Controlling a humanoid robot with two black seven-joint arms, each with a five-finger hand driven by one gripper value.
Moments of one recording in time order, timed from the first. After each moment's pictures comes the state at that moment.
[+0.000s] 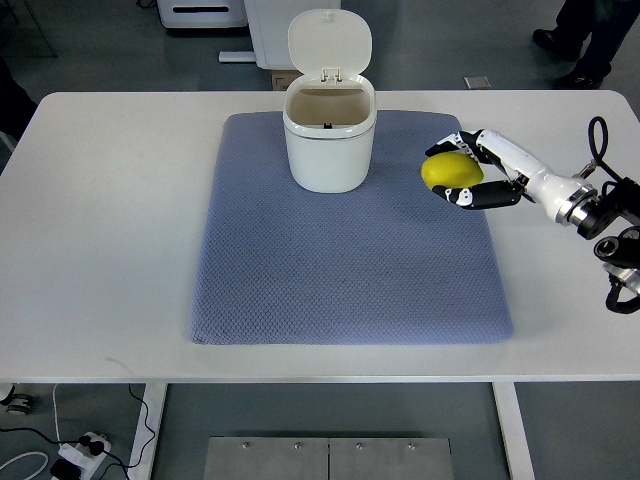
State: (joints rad) left arm -0.02 0.00 -0.10 -0.17 -0.01 0.20 -0.12; right arm 1.28 -0.63 -0.38 1.23 -0.39 -0.33 0.57
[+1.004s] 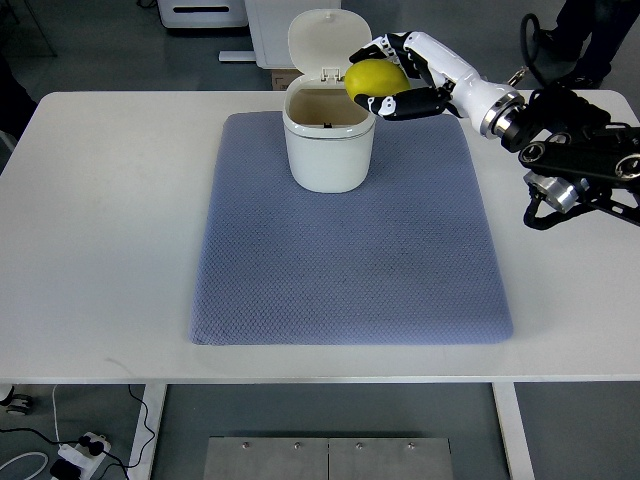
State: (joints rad) left arm -0.02 0.00 -0.10 -0.17 -0.01 0.20 -0.12; right arm 1.49 -0.34 -0.39 1.06 -0.17 -0.27 0.49
